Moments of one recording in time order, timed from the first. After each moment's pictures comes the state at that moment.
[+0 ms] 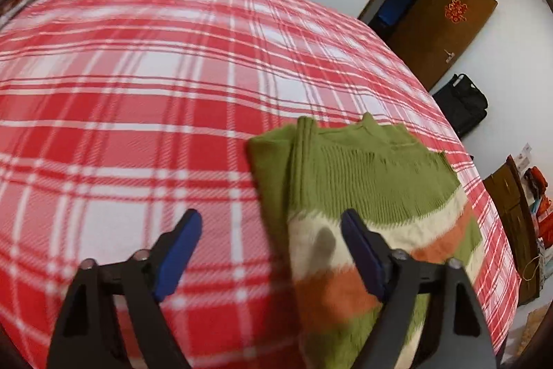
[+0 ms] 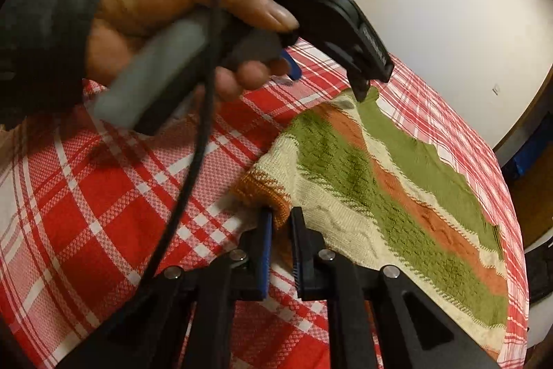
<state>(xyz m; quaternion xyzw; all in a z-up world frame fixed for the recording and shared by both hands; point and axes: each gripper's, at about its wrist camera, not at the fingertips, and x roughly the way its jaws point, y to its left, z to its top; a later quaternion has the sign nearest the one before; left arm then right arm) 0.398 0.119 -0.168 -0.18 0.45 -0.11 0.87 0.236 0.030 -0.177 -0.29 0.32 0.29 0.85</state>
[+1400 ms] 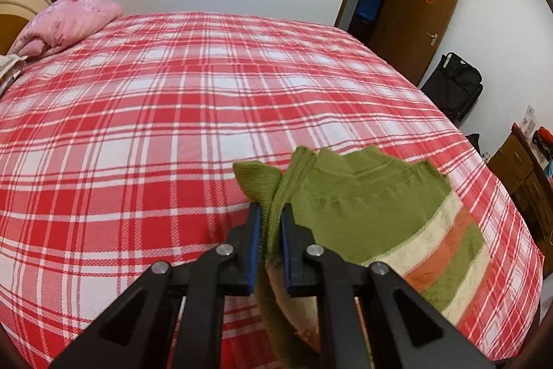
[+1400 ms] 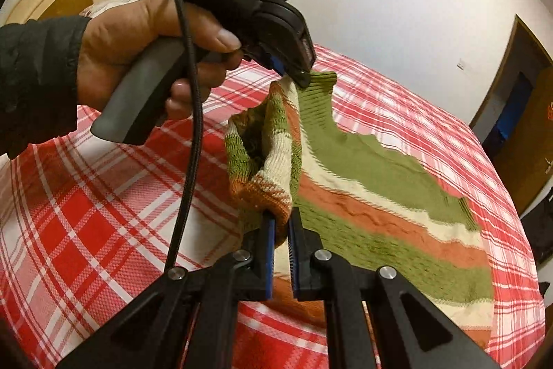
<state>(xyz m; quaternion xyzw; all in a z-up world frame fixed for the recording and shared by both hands) 0.404 0.056 -0.097 -0.08 0.39 -0.12 0.91 0.257 -0.046 -0.140 -0.21 0.30 0.24 0.90</state>
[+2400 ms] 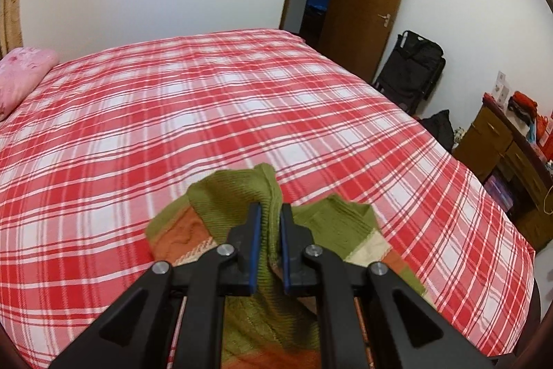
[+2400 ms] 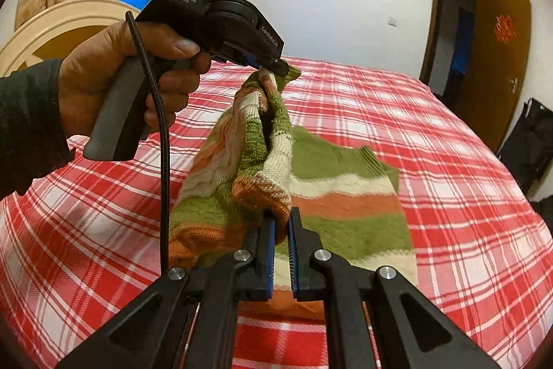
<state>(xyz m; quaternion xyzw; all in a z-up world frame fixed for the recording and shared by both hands) 0.441 -0.117 -0.045 -0.02 0.37 -0.19 0.91 0.280 -0.208 -0.108 -0.07 0.31 0.15 0.94</state>
